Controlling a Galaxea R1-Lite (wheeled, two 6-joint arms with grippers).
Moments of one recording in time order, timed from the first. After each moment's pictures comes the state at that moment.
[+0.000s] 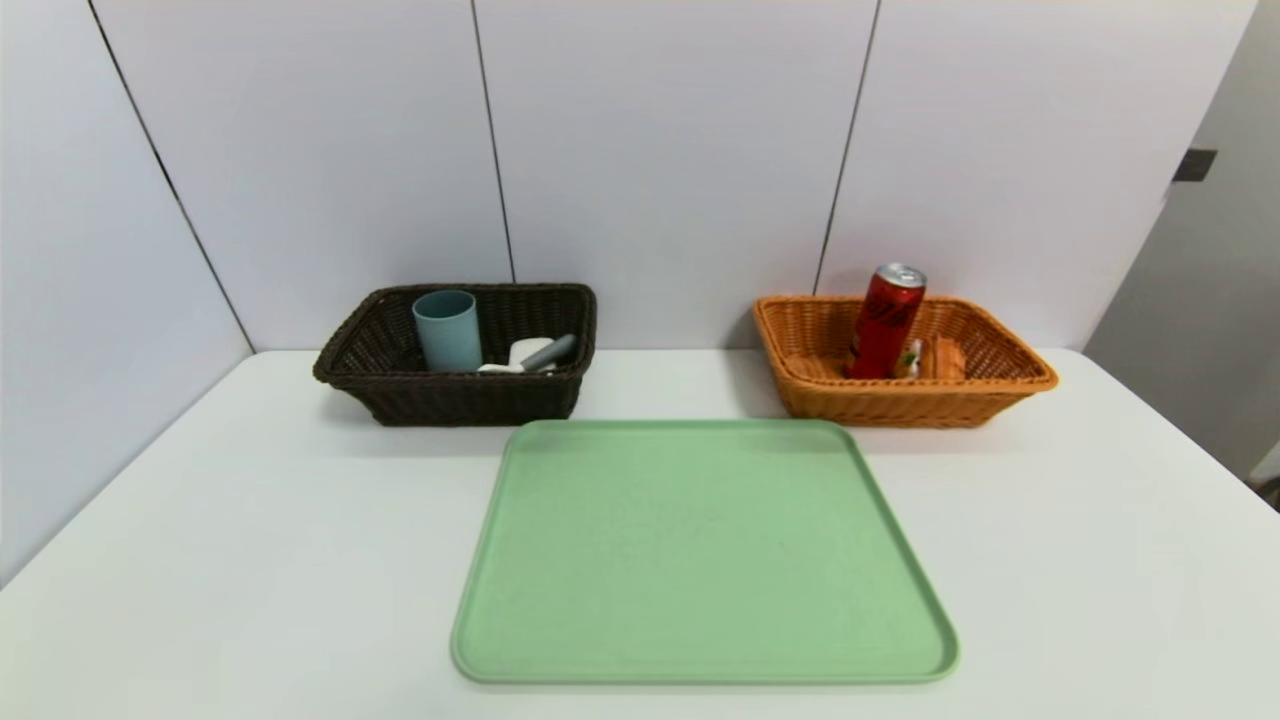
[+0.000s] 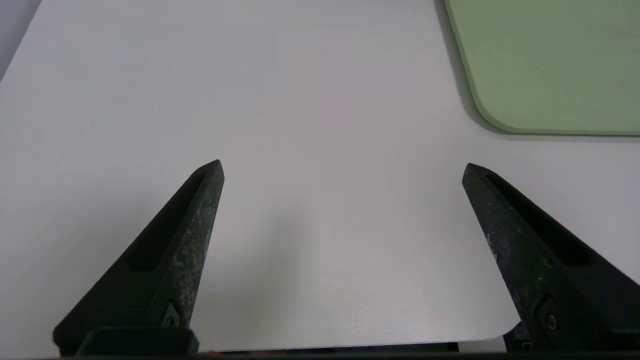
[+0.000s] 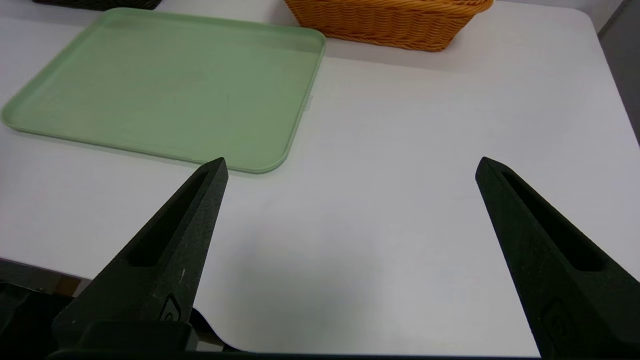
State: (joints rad) left arm 0.03 0.31 -0.48 0.50 -0.09 -0.09; right arm 0.04 0.39 -0.69 0.56 0.15 -0.05
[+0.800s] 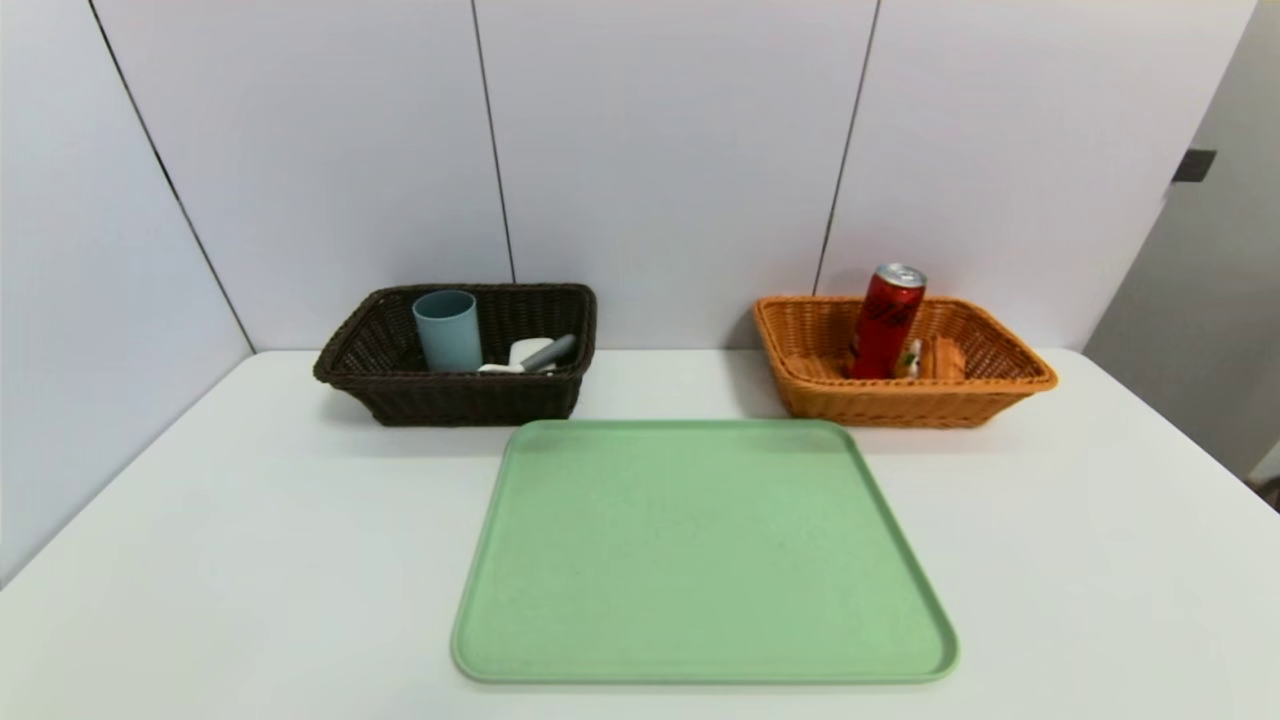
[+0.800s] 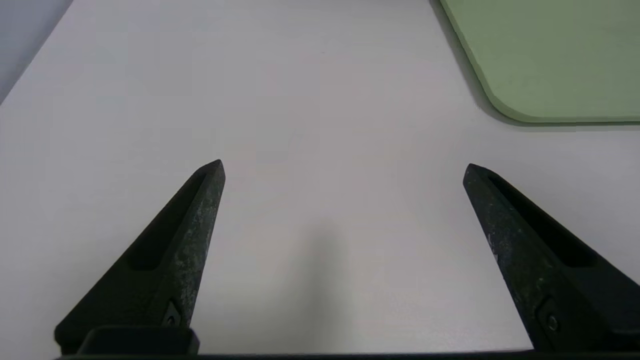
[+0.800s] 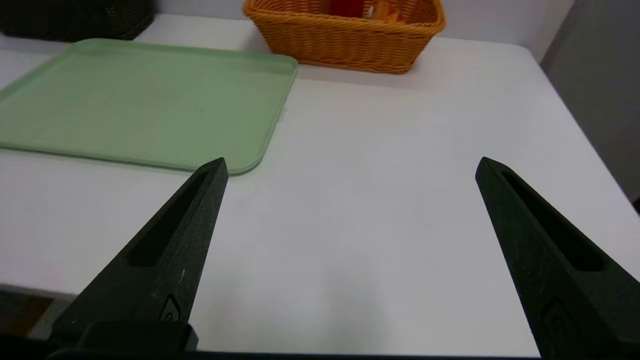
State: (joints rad) left arm 0.02 0.08 -0.29 0.39 -0.08 -0.04; right arm 0.01 0.07 -0.49 0.48 0.10 -0.06
